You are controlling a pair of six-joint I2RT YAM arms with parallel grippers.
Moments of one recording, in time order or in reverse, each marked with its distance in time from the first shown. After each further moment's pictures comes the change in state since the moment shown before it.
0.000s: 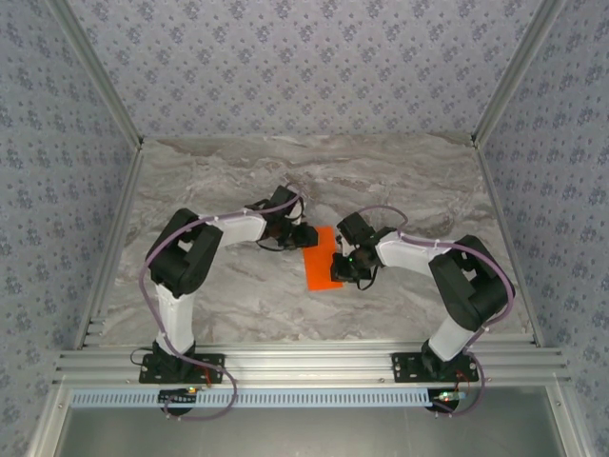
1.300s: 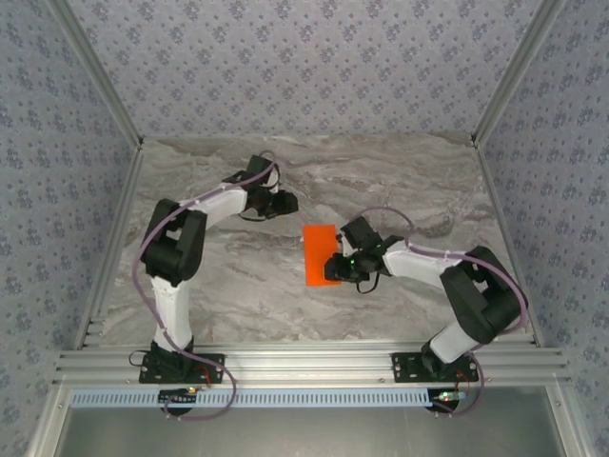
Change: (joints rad) left arm 0.187 -0.001 0.174 -0.121 -0.047 0.063; right arm 0.018 -0.132 -0.093 0.157 -0.013 0.032
